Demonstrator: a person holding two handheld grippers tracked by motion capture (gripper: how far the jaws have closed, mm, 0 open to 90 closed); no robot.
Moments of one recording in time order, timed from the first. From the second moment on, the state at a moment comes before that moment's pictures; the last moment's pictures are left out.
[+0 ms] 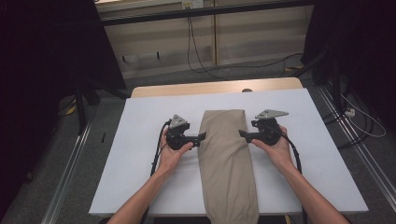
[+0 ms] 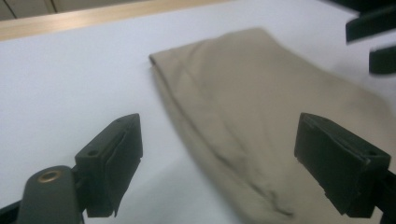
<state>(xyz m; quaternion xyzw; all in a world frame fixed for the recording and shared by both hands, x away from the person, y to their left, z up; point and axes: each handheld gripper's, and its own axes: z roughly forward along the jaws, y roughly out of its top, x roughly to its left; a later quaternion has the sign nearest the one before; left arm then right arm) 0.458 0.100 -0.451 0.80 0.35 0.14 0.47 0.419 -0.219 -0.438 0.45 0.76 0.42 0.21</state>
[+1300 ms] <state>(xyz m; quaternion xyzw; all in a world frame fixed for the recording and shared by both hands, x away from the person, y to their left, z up) 0.565 0.054 -0.464 0.83 0.36 0.13 0.41 0.529 -0.218 -0.463 0.48 0.77 0.37 0.20</state>
